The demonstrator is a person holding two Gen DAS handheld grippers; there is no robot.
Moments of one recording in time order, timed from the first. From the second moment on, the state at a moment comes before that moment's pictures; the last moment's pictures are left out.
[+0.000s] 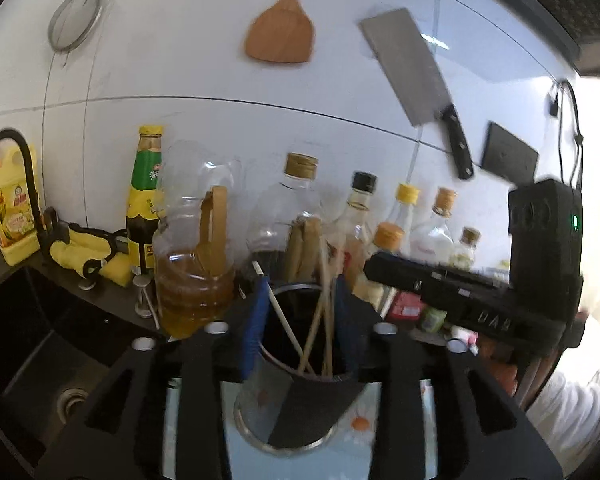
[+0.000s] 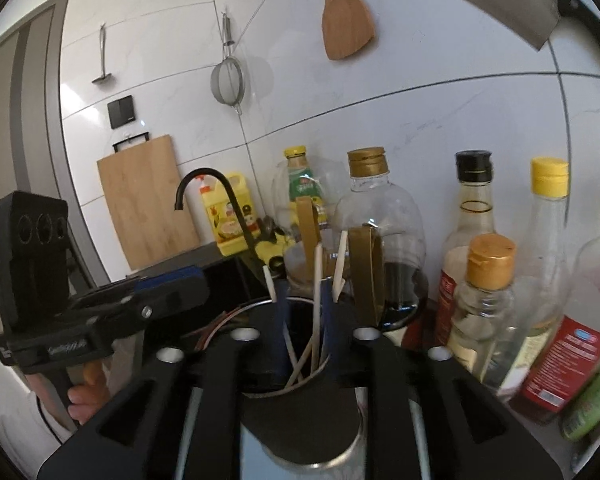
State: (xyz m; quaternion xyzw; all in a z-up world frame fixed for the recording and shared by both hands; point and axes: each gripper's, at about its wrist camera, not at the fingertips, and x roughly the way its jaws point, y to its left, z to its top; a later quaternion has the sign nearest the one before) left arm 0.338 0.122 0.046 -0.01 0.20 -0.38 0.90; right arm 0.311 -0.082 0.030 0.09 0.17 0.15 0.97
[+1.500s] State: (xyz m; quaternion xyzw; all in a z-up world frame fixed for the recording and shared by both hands) left arm 0.262 0.069 -0.107 0.14 0.45 -0.33 0.82; right arm 0.155 -0.133 -0.108 0.11 0.41 -0.05 0.91
